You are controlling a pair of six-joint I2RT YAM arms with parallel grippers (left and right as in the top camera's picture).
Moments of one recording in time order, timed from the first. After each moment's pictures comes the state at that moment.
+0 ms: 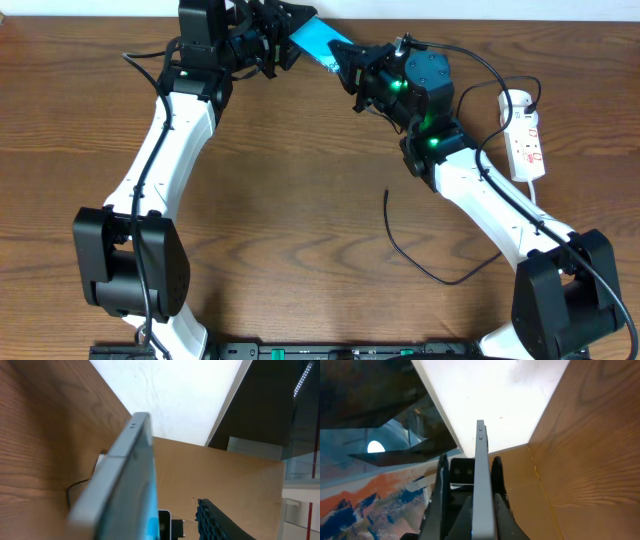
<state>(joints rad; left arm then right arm) -0.15 1.85 1.56 -0.03 0.79 -1.45 0.43 1.71 1.20 0.44 -0.32 1.75</state>
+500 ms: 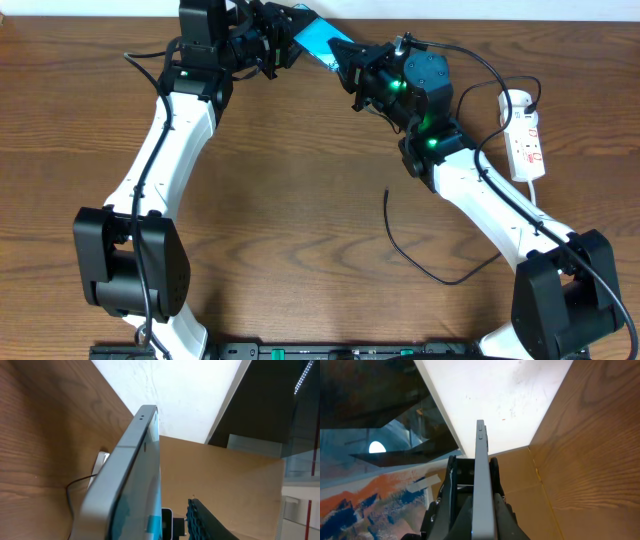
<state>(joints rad) -0.15 1.85 1.56 -0.03 0.80 -1.46 0.43 1.71 1.20 0.44 -0.31 1.74</state>
